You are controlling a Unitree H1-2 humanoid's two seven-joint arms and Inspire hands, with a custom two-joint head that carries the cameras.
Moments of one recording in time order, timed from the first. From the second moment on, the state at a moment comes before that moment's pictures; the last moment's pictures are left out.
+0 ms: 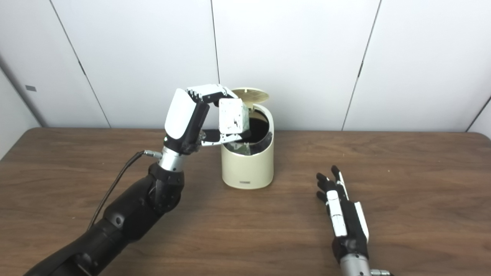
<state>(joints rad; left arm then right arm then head) -0.73 0.29 -0.57 0.48 0.60 -0.45 0.78 -0.01 0.00 0.00 -0.17 0.00 0.14 -0.03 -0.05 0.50</state>
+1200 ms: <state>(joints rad) -0.74 0.23 -0.57 0.54 0.46 -0.45 0.74 -0.02 0.02 0.02 -0.20 -0.02 0.19 -0.04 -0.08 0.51</state>
